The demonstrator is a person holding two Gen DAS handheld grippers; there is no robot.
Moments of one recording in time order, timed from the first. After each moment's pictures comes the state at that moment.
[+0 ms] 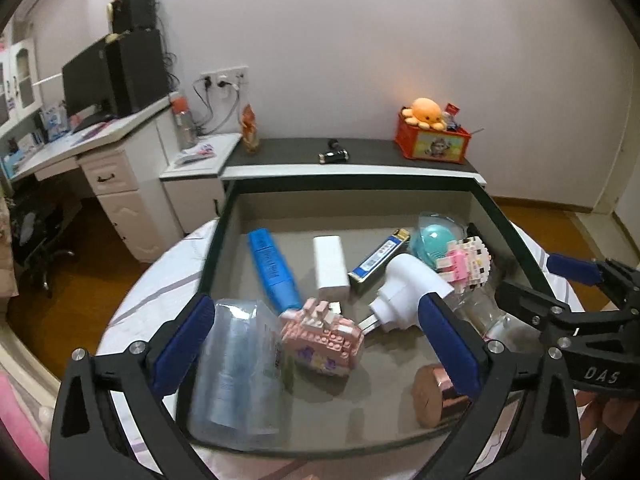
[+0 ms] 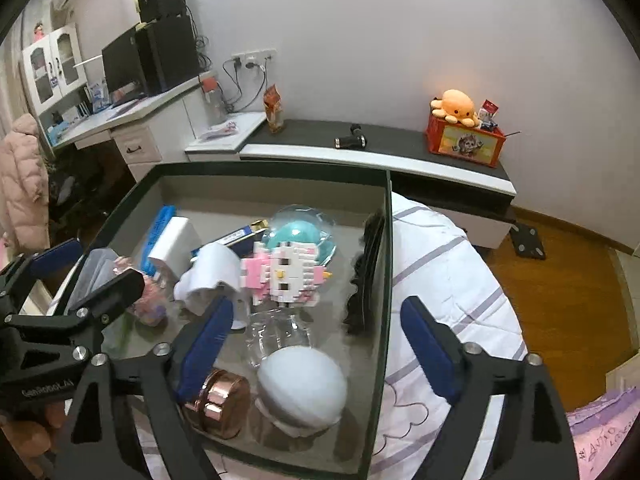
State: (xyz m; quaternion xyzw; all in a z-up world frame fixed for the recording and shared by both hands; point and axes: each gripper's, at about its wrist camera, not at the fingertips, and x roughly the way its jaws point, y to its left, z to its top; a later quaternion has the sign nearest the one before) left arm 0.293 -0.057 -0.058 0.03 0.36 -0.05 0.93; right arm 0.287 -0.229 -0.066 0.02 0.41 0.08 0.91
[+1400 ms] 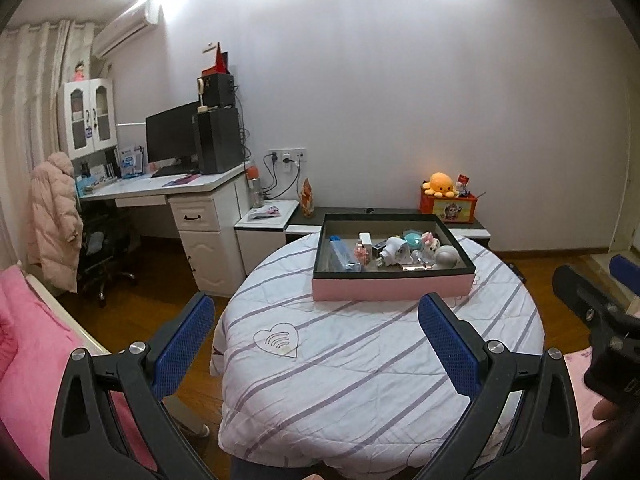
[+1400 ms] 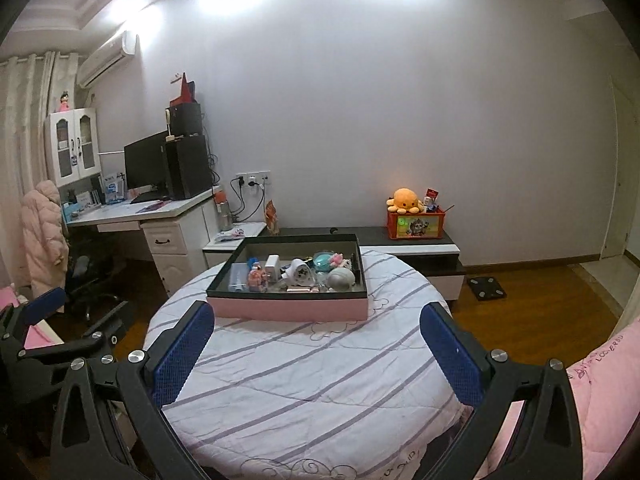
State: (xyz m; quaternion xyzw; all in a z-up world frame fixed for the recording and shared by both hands) left arm -0.032 -0.007 0.041 0.02 0.22 0.02 0.98; right arm -0.048 -0.183 0.047 0.04 0.20 0.01 0.98
